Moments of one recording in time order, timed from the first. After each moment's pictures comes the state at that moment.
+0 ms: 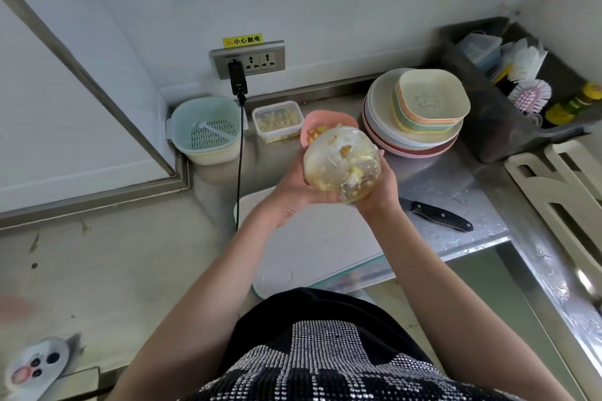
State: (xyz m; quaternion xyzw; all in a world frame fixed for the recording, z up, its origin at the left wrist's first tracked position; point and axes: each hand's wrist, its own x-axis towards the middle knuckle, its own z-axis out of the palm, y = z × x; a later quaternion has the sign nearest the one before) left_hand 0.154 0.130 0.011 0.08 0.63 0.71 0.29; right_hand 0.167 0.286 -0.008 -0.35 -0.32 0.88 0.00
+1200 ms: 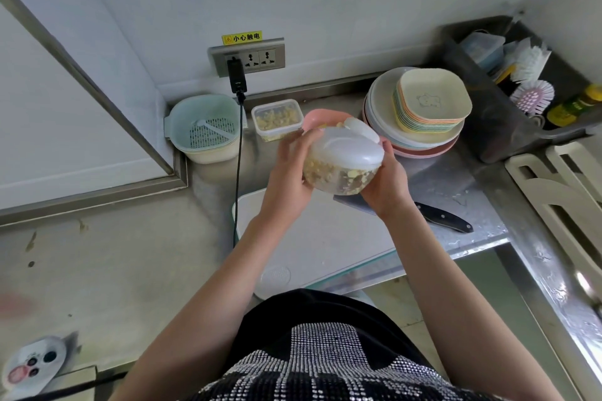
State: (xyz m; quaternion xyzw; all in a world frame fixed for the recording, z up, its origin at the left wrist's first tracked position) left_hand 0.151 0.130 0.004 0.22 0.83 0.50 -0.12; right_hand 0.170 0.297 0.022 -0.24 -0.43 0.87 0.03
